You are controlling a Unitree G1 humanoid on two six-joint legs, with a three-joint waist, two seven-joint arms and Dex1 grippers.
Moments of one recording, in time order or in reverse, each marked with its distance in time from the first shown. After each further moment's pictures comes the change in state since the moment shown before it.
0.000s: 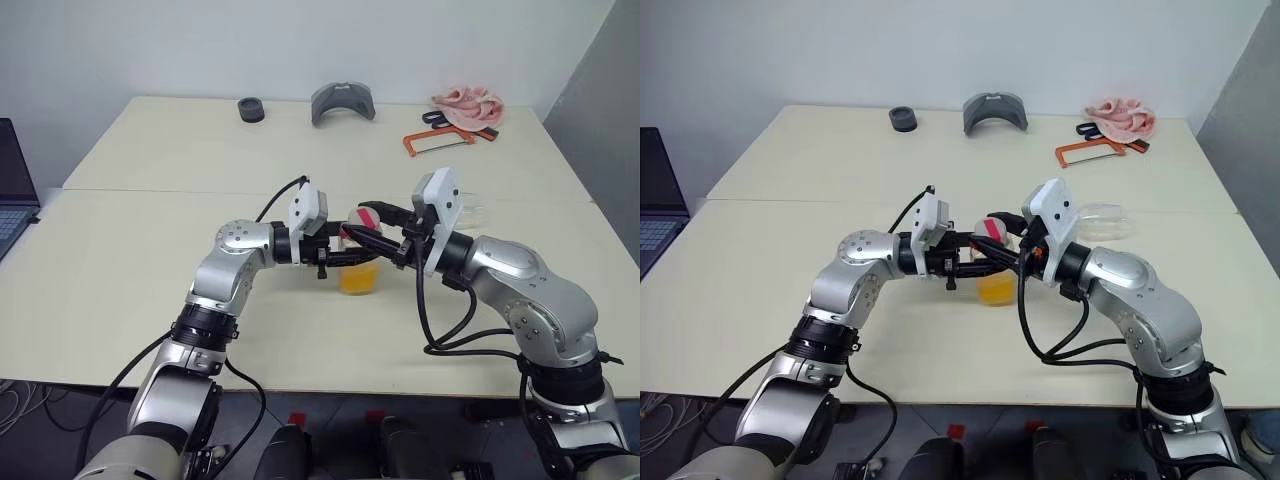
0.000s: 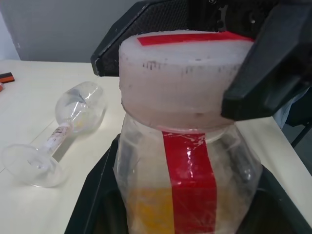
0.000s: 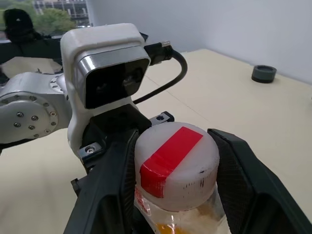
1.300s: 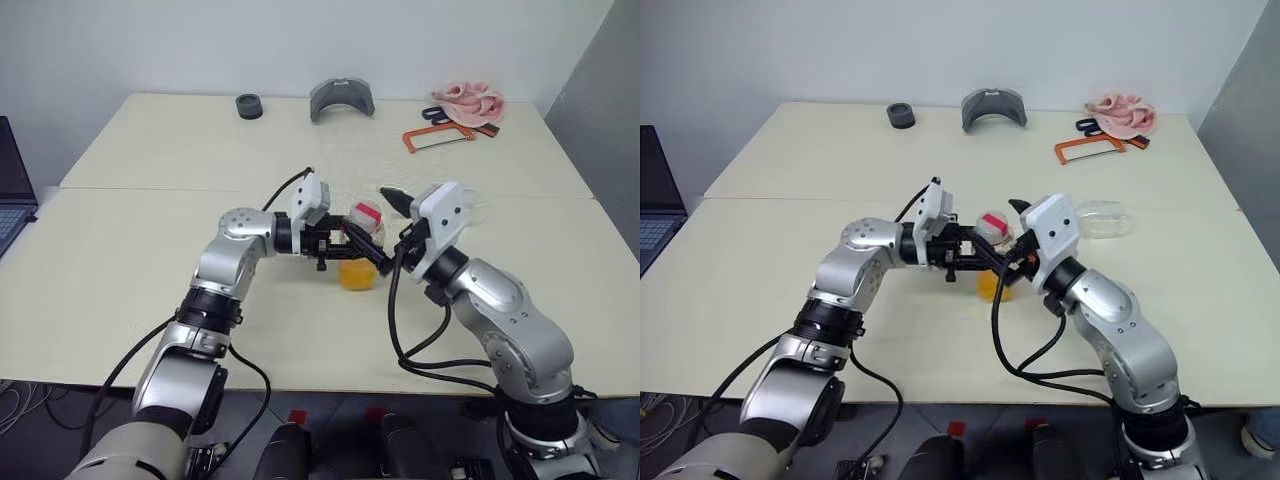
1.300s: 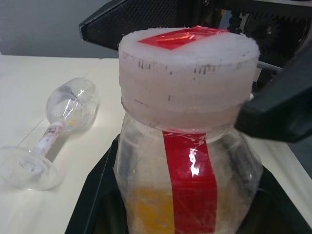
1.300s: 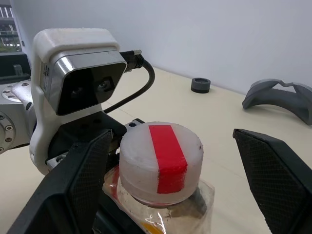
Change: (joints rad) left arm -0.093 -0.024 0.002 0.126 0.024 -0.021 -0.062; right arm 0.159 0.197 0.027 -0.180 -0.207 -0.012 -0.327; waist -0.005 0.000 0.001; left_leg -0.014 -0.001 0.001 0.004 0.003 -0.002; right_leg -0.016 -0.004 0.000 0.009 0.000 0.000
